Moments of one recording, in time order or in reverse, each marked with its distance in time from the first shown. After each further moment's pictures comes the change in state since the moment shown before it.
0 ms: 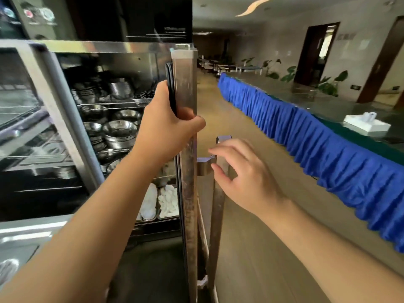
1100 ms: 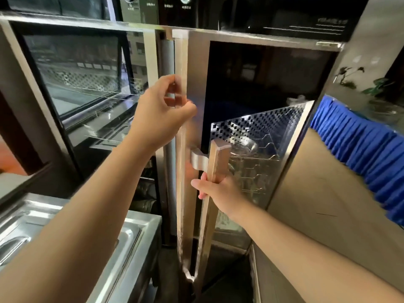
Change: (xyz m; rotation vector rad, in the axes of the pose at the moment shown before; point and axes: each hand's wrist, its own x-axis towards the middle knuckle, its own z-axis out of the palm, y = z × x) left_hand 0.094 -0.241 -0.254 0.147 0.154 -0.094; right_hand 0.126 -0.116 0.368 0.961 -0.567 0.744
